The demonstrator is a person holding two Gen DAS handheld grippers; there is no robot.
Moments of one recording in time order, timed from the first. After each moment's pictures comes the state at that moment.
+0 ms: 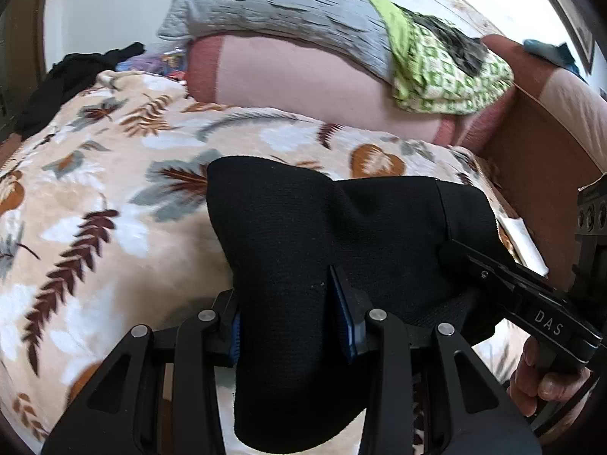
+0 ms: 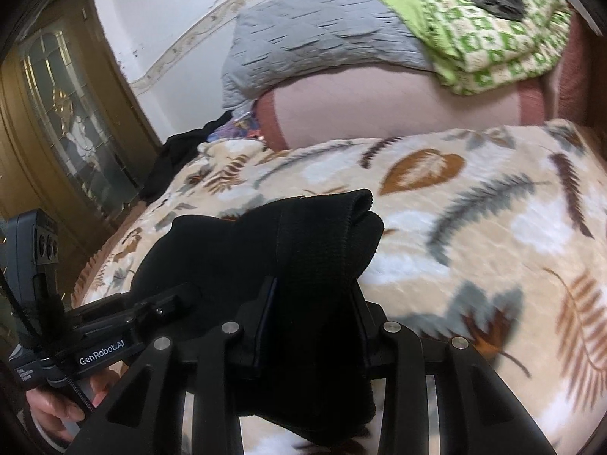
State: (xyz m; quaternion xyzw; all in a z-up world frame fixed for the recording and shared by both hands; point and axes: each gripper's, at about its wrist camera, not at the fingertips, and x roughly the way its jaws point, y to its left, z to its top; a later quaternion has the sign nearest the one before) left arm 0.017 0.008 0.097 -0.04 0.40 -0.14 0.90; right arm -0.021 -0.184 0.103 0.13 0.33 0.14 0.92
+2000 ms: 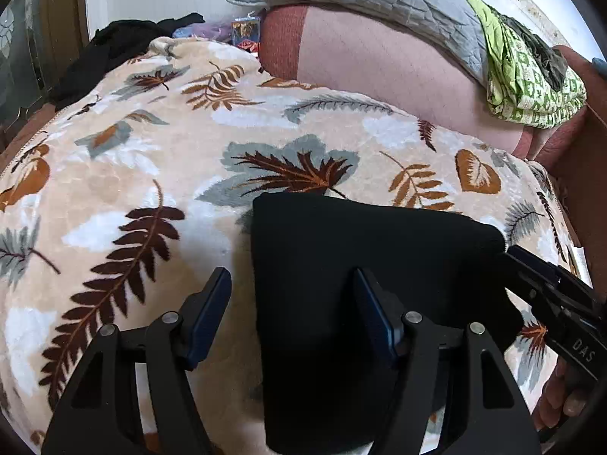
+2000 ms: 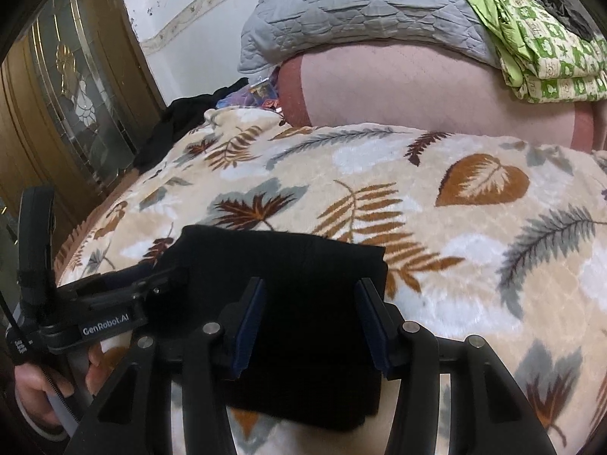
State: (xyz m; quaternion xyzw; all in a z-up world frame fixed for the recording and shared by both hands) left arm 0.091 0.062 0.040 -0.04 0.44 -0.05 0.90; right arm 0.059 -0.125 0.067 0.07 0.36 0.15 0.92
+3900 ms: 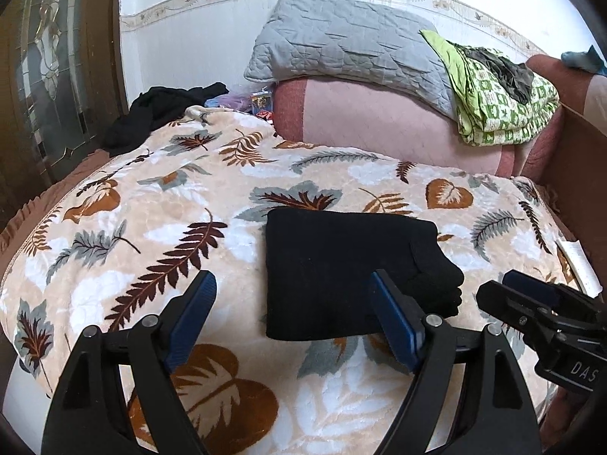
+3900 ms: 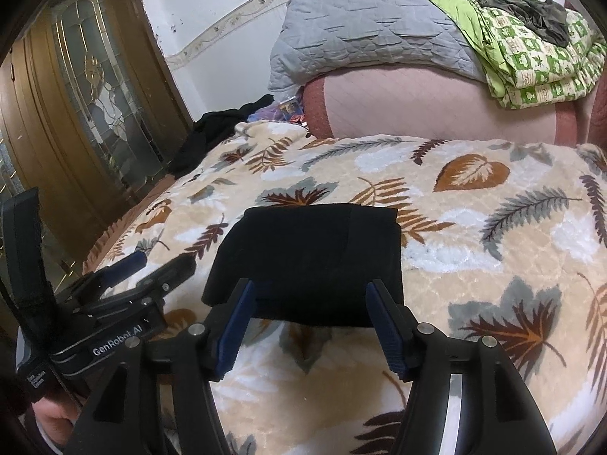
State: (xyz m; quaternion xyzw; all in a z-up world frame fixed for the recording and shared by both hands) left arm -0.033 0.047 0.100 -0.01 0.32 0.00 0.95; right arm -0.057 -0.127 0.102 0.09 0.33 0.17 0.92
